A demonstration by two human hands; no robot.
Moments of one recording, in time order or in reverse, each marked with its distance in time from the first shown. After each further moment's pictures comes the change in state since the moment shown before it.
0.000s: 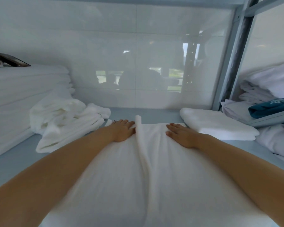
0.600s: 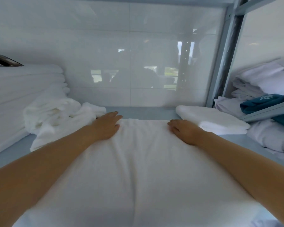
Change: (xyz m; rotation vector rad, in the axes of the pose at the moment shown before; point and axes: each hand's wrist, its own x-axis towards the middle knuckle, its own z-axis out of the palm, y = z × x) left_hand -0.028 -0.021 -0.018 0.086 0.175 0.009; right_hand -0.031 0.012 -0.012 -0.034 0.194 -0.046
